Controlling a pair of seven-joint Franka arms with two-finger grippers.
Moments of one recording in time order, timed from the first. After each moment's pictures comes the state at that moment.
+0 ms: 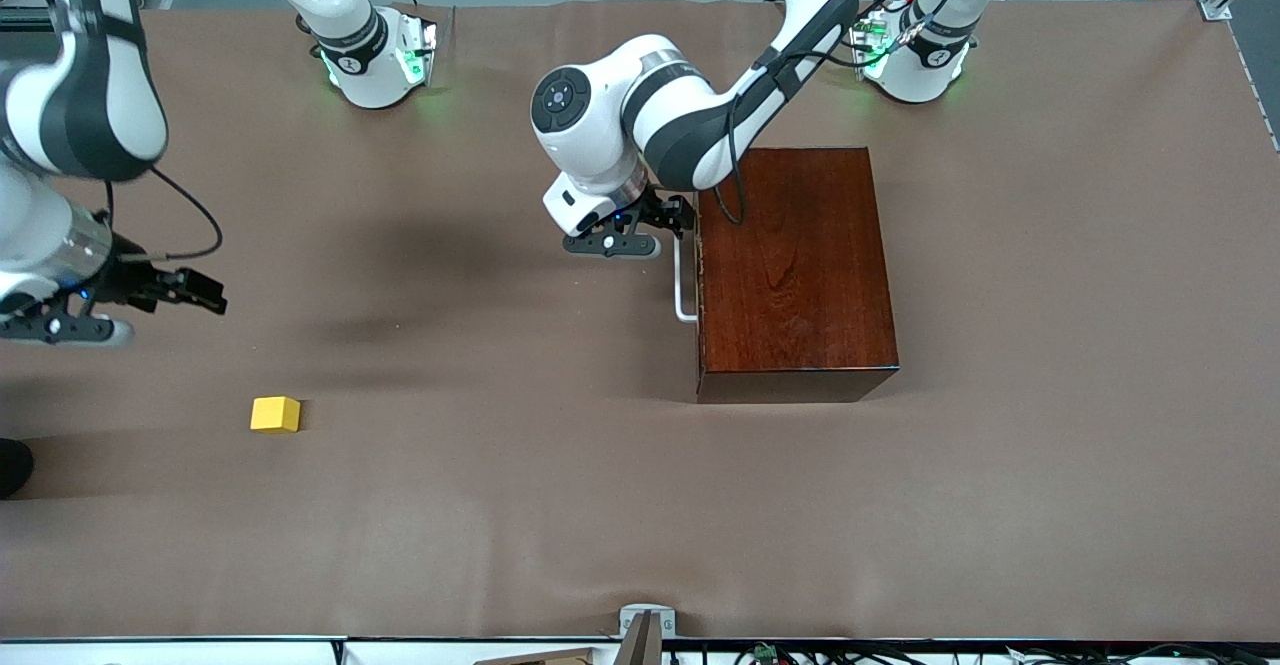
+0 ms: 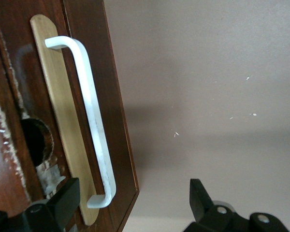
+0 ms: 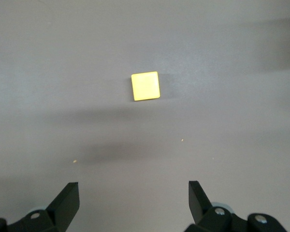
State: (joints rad) left arm -0.74 0.68 -0.26 -1.30 0.26 1.73 -0.88; right arm -0.13 0.14 0.01 -1.91 0.00 2.04 -0.07
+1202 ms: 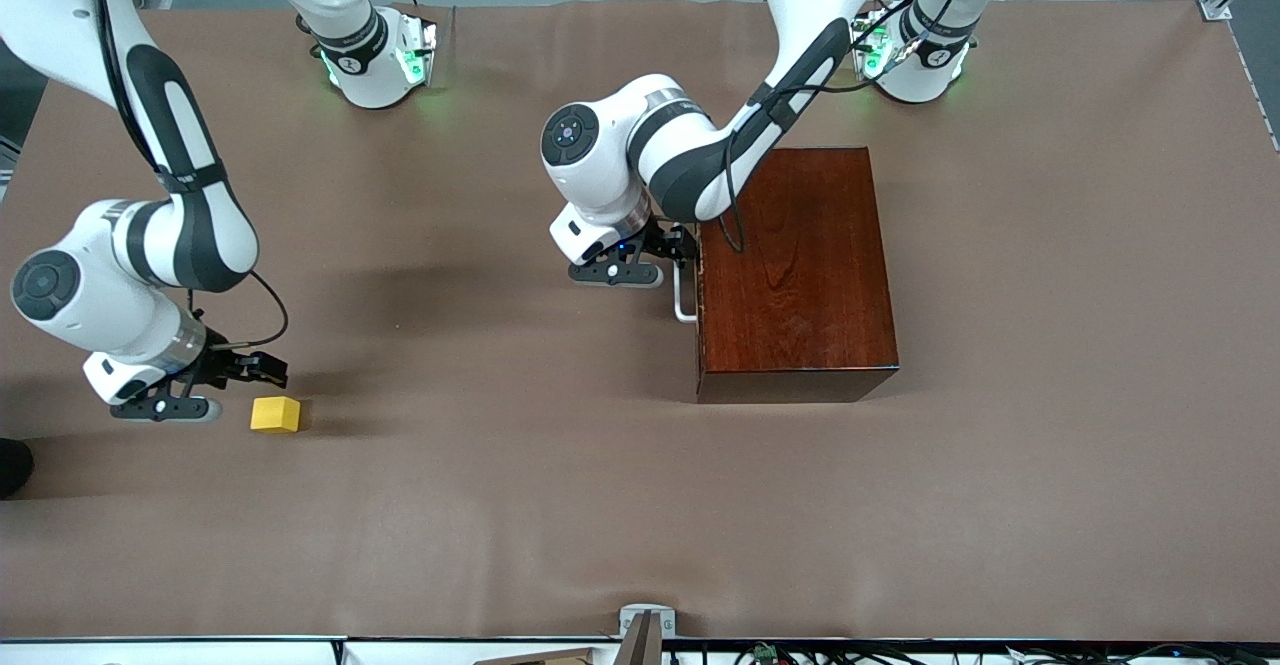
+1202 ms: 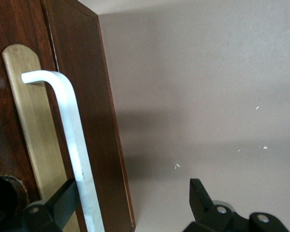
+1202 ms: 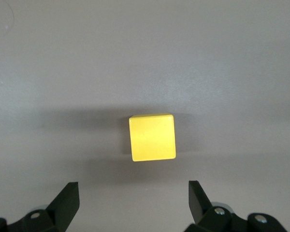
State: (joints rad) left arm -0.74 0.74 -0.23 -1.30 0.30 1.83 -0.90; right arm -0.13 0.45 0.03 -1.90 0.00 2.40 -0.11
